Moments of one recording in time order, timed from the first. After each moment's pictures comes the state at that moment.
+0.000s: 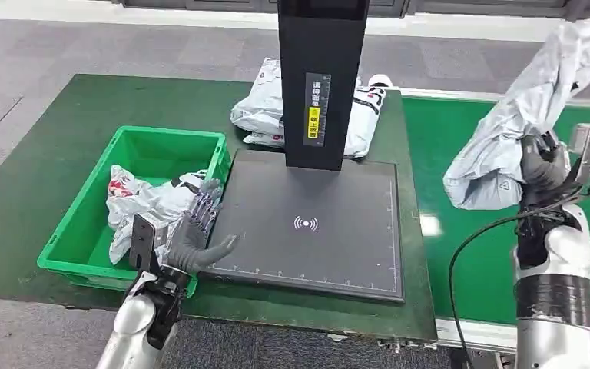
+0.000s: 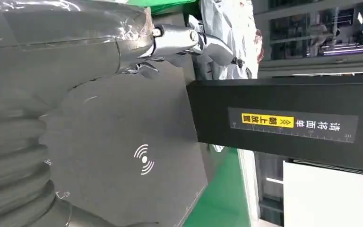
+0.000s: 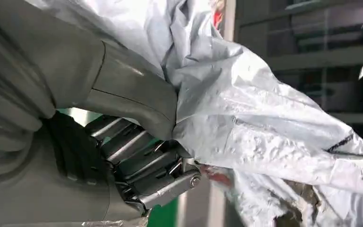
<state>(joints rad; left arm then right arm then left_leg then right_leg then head) -0.11 -0.14 -0.16 -1.43 0.13 -0.14 -0.25 -0.48 -0.17 -0.18 -1.24 -0.17 0.08 -0.07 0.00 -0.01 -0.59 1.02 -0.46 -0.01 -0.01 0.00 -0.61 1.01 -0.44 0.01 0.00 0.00</state>
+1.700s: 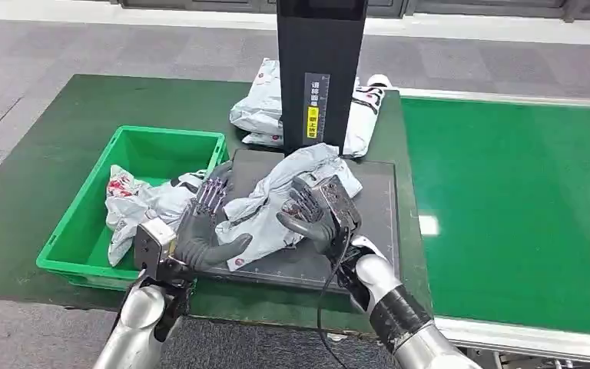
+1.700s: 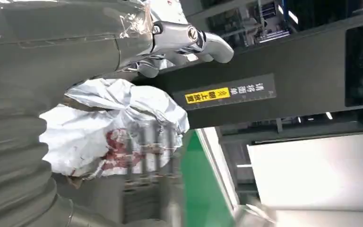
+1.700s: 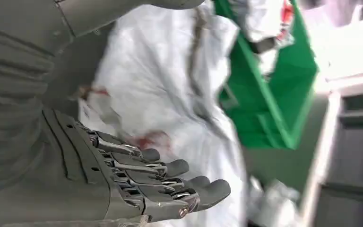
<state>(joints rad) -0.16 -0.07 -0.31 -1.46 0.08 -0.05 -0.41 -0.50 0.12 0.54 -0.90 -0.28 0.10 -0.15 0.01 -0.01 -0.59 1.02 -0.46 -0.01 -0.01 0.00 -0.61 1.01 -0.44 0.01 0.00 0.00</state>
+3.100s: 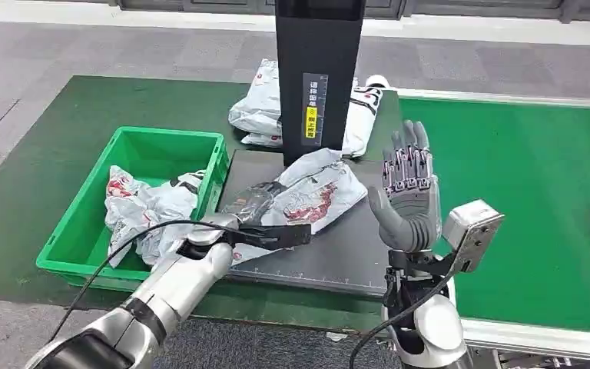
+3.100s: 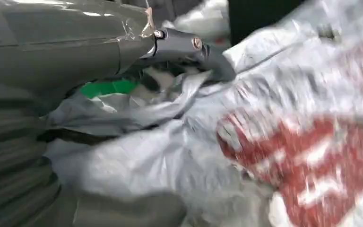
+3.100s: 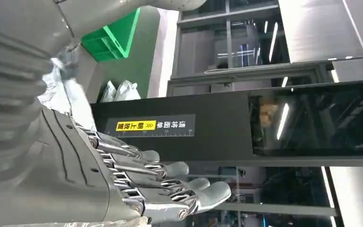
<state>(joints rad) -0.68 -0.17 -0.53 -0.68 -0.99 -0.03 -0.03 -0.16 0.12 0.34 -1.70 -0.12 -0.17 -0.26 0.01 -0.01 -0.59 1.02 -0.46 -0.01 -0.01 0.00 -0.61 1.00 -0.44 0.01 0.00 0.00</state>
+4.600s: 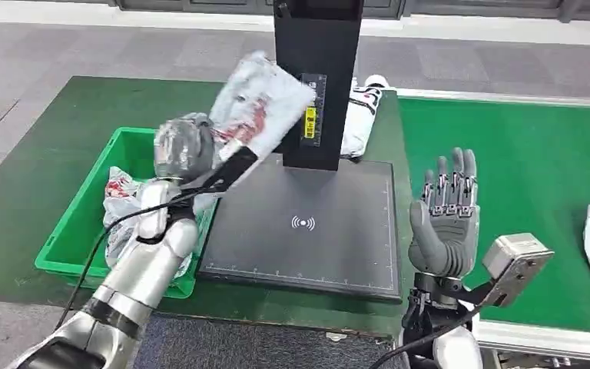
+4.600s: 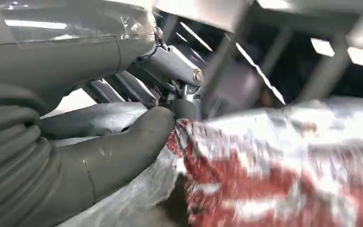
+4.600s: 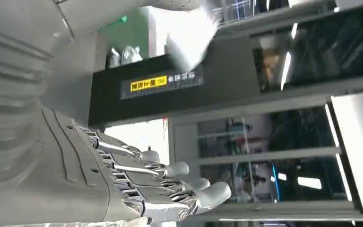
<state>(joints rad) -0.57 -0.05 -0.36 -1.14 -0.93 0.58 0.06 -0.01 0.15 0.25 -1.83 -0.08 -0.26 -0.26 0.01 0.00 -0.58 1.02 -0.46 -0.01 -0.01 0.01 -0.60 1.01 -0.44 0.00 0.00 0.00</state>
